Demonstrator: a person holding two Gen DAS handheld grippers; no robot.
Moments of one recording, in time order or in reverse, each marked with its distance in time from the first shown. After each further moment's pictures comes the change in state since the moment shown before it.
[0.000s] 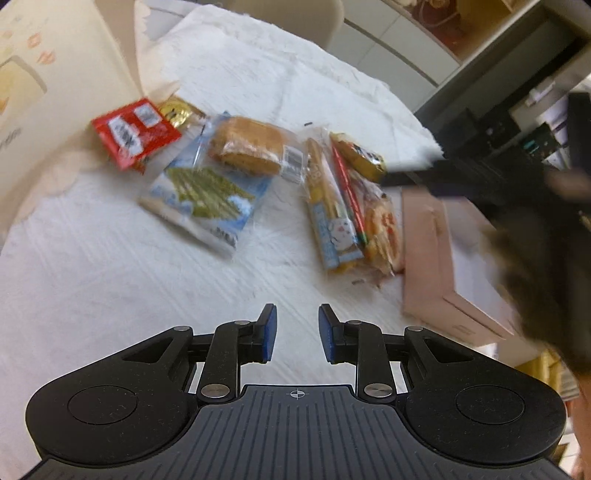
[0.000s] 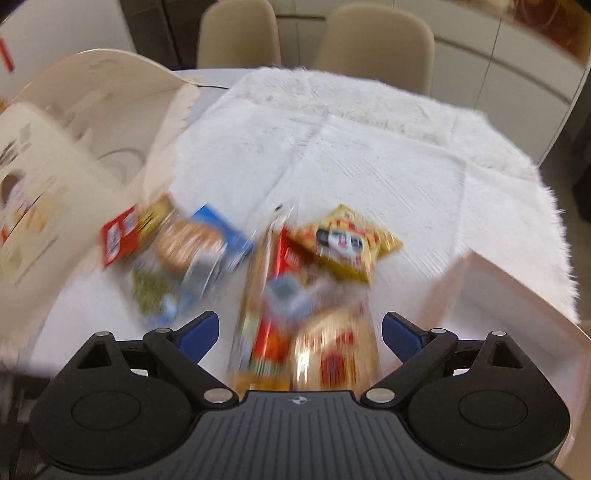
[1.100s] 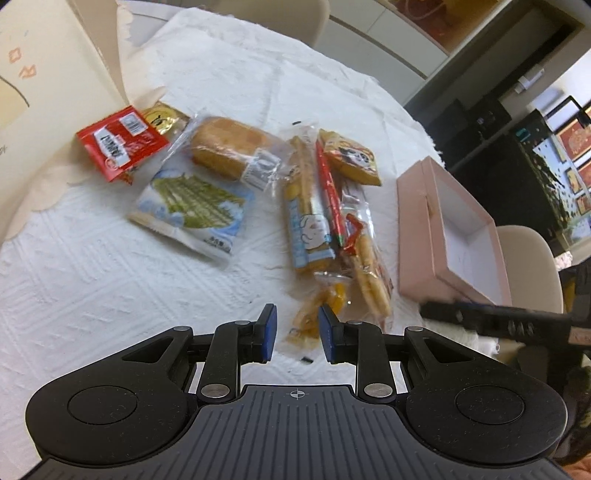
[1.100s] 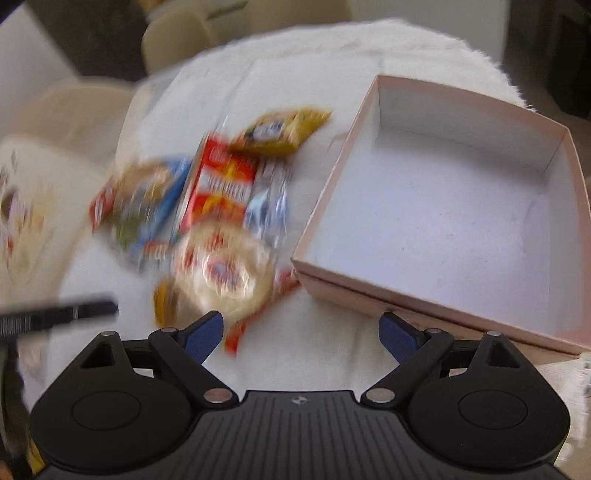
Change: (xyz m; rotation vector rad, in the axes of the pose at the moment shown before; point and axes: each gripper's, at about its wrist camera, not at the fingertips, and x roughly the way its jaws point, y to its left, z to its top) left arm 0.003 -0.009 0.008 0.060 -0.003 0.007; right arm -0.022 -0.056 -0.132 0.305 -0.018 0.077
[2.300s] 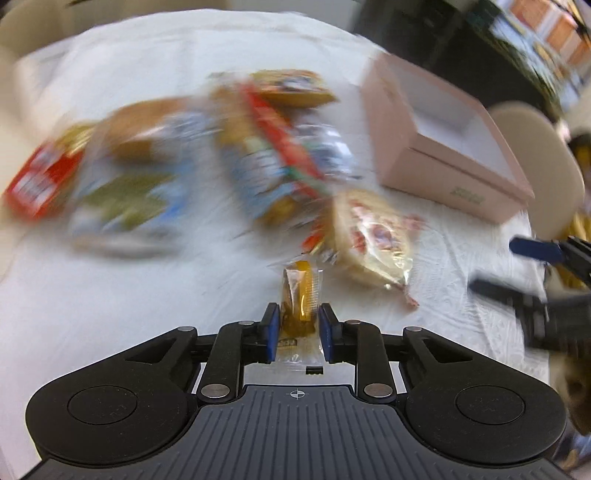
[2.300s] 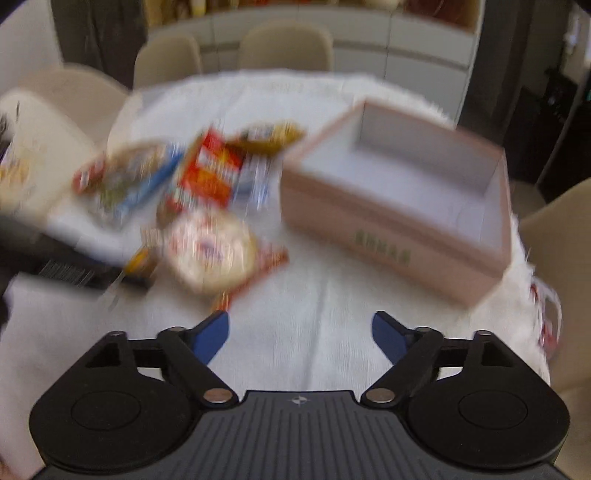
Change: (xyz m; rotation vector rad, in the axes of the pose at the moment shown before) left arm 0.032 -0.018 -0.023 0.341 0.119 0.061; right arm -0.028 0.029 -0.081 -0.125 -0.222 -0.236
